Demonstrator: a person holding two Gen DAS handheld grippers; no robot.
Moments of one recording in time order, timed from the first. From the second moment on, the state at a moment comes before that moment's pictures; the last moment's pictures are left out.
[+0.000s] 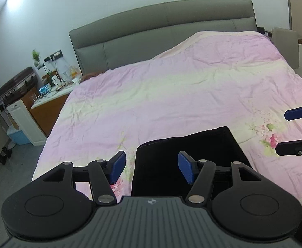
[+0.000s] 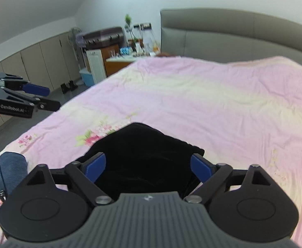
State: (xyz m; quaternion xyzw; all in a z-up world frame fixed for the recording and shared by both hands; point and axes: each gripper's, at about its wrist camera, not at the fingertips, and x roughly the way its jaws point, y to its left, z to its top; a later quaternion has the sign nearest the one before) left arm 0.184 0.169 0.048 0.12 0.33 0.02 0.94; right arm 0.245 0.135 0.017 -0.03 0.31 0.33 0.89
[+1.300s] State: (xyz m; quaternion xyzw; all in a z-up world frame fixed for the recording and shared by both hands) left arm 0.101 0.080 -0.094 -0.01 0.38 0.11 0.92; right arm 0.129 0.104 -0.085 -0.06 0.29 0.23 0.93
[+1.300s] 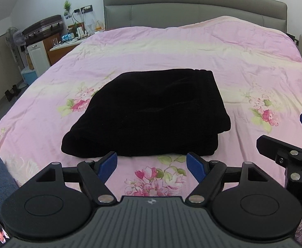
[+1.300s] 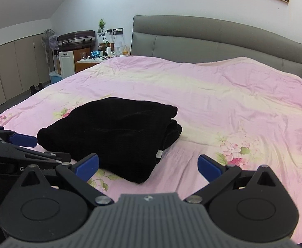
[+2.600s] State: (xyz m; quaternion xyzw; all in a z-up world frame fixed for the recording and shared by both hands) left arm 0.102 0.077 -0.079 -0.01 0.38 0.11 0.92; right arm 0.125 0.099 -0.079 -0.05 0.27 0.24 0.93
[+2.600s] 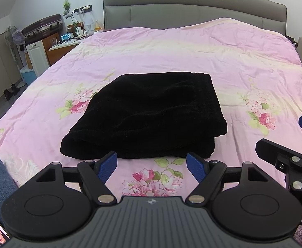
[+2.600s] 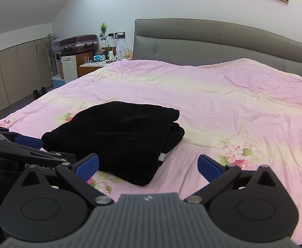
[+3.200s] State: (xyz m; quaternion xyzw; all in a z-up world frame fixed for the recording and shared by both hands) left arm 0.099 0.074 -0.074 -0.01 0.37 0.11 0.92; right arm 0.120 0.095 -0.076 -0.04 0.27 0.24 0.93
